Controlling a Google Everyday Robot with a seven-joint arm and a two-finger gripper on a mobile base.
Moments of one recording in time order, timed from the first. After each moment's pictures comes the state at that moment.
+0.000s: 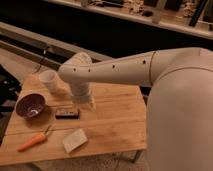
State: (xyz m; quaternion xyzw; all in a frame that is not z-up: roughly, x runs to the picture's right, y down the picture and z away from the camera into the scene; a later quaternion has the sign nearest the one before) arm -0.104 0.102 0.703 -0.26 0.23 0.64 0.68
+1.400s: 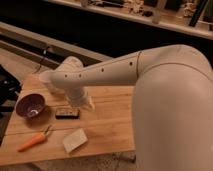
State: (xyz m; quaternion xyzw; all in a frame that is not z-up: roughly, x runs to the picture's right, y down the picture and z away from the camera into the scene) arm -0.111 0.114 0.717 -0.22 0.25 0.60 0.73
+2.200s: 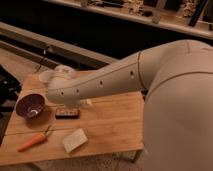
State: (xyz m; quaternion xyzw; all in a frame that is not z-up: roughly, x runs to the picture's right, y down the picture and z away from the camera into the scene) arm -0.123 0.088 0.705 -0.13 0.14 0.59 0.78
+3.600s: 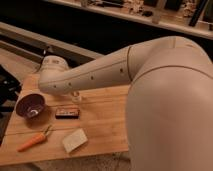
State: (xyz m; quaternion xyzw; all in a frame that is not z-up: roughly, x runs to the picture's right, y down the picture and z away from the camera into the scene) arm -0.168 0.003 0.730 -0.07 0.06 0.54 0.84
